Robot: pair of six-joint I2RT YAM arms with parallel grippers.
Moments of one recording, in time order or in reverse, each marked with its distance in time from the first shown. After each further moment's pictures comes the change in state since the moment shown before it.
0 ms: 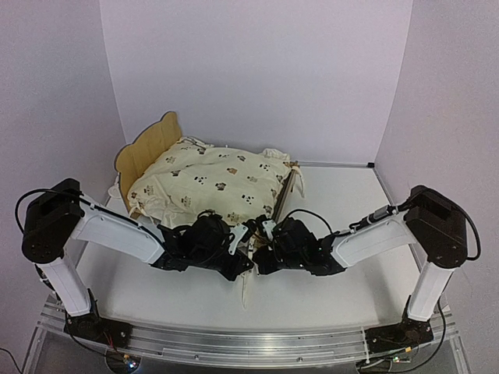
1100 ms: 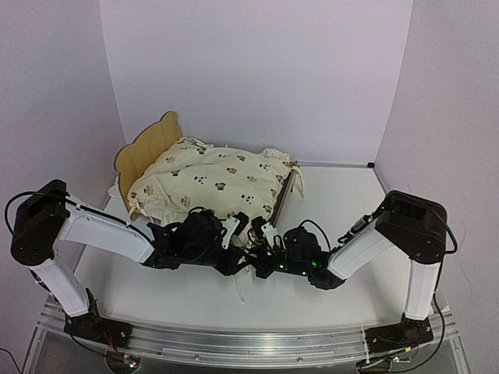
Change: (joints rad) left arm 0.007 -0.085 -0.045 0.000 -0.064 -0.029; right arm -0.022 0.142 -0.134 0.613 -0.147 -0.187
